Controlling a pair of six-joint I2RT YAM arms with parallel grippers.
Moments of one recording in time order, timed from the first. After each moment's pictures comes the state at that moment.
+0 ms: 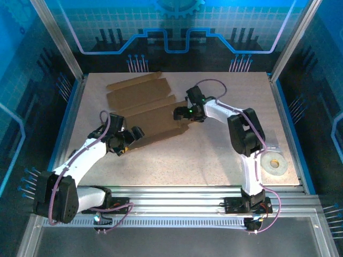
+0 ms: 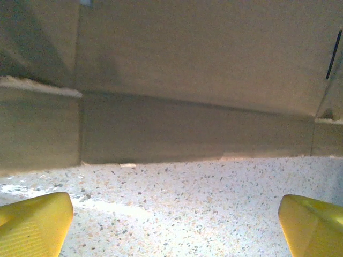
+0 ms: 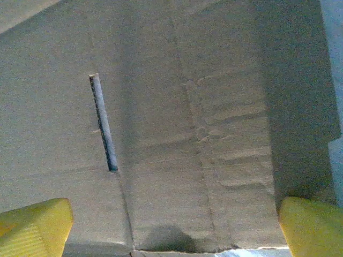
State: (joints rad) left arm -0.19 1.21 0.72 -0.56 0.20 -0.88; right arm 0.43 2.09 1.48 -0.49 -0.17 0.45
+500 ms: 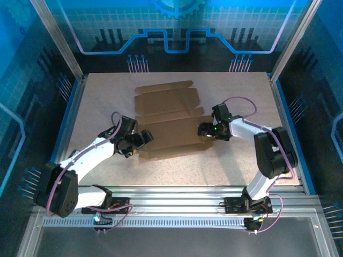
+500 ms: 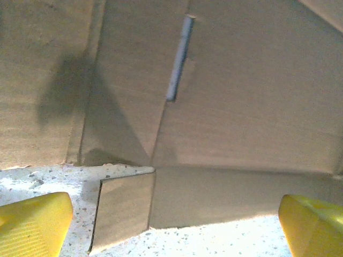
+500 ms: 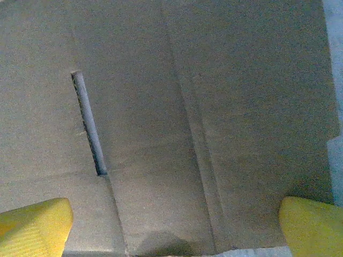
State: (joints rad) left arm -0.35 1.29 0.73 -0.52 0.17 -0.95; right arm 0.30 1.67 0.92 -0.42 -0.10 0.46
